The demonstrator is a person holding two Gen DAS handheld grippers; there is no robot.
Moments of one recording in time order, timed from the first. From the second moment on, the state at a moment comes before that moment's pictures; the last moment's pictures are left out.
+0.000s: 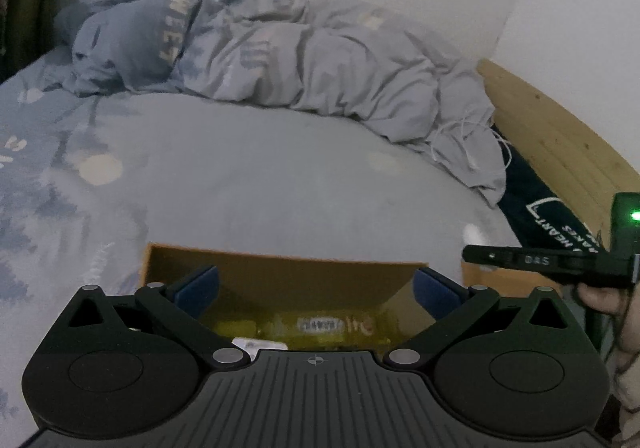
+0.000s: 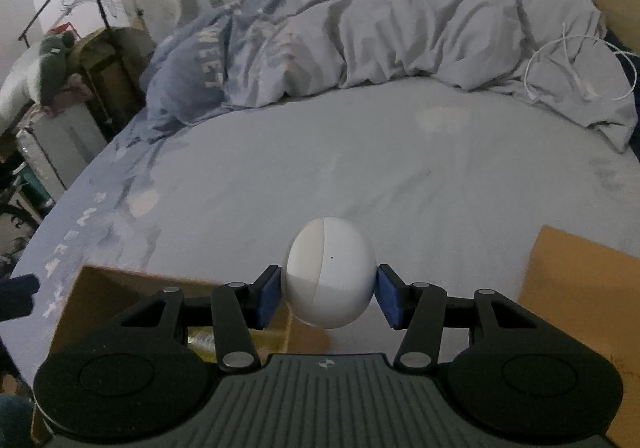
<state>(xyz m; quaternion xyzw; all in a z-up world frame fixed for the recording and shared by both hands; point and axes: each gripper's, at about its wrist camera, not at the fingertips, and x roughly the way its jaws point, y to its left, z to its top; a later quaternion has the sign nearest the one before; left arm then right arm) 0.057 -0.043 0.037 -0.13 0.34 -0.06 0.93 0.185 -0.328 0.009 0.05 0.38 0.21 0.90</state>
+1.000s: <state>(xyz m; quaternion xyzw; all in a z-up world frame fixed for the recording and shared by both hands) -0.043 -0.013 0.023 -0.12 0.33 -0.02 0.93 0.089 -0.271 -0.008 0.02 0.39 0.27 0.88</state>
